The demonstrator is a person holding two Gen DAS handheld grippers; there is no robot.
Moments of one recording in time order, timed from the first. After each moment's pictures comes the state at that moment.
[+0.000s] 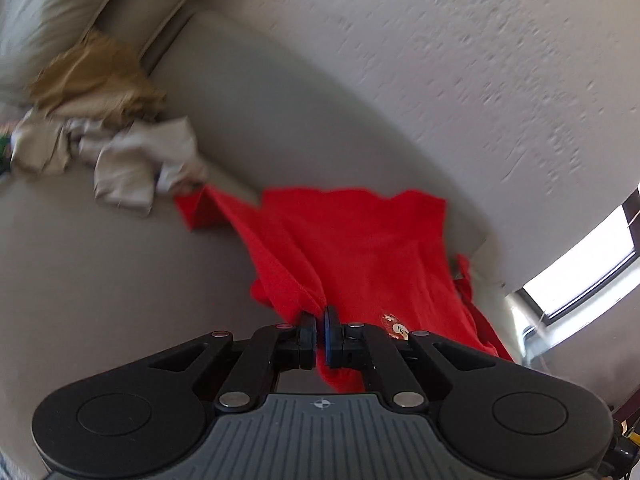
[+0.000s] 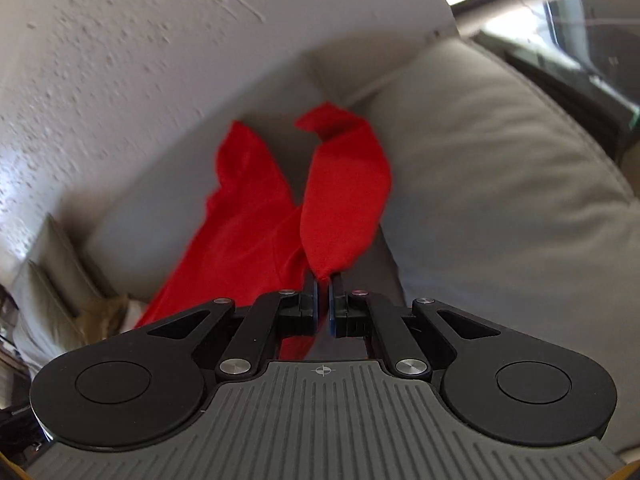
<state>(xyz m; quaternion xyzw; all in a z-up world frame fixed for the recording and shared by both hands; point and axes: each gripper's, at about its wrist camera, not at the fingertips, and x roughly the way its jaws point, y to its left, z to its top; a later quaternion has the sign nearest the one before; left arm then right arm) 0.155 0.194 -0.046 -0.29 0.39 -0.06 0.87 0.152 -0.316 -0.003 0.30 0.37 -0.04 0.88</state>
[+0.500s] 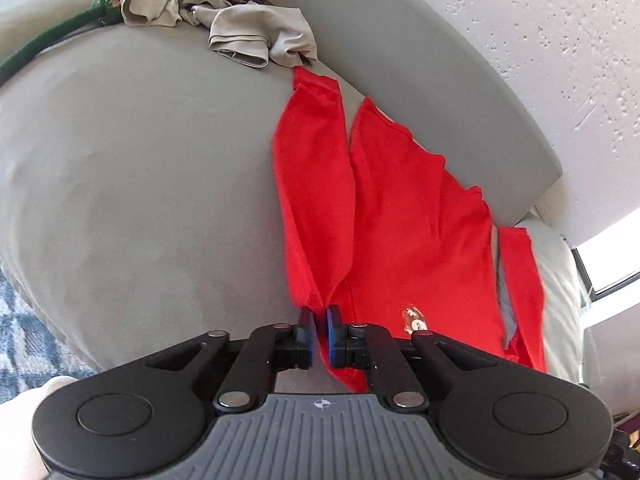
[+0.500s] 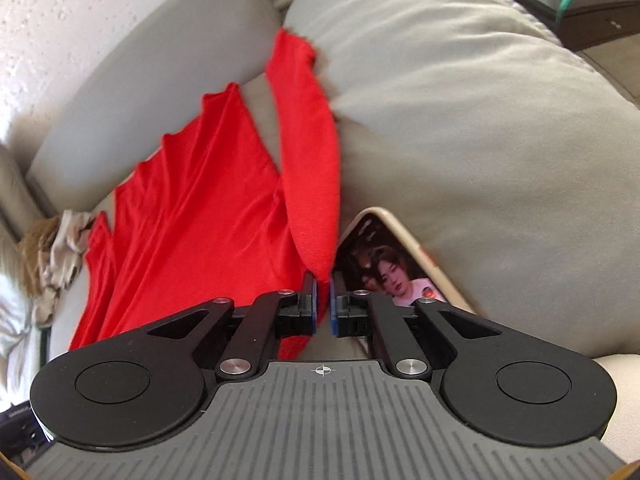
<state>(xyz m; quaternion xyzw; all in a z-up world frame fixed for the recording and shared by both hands) 0.068 0.201 -0.118 -0.29 0.44 0.01 0.85 0.054 -0.328 -0.095 0.28 0.45 -0.05 0.85</state>
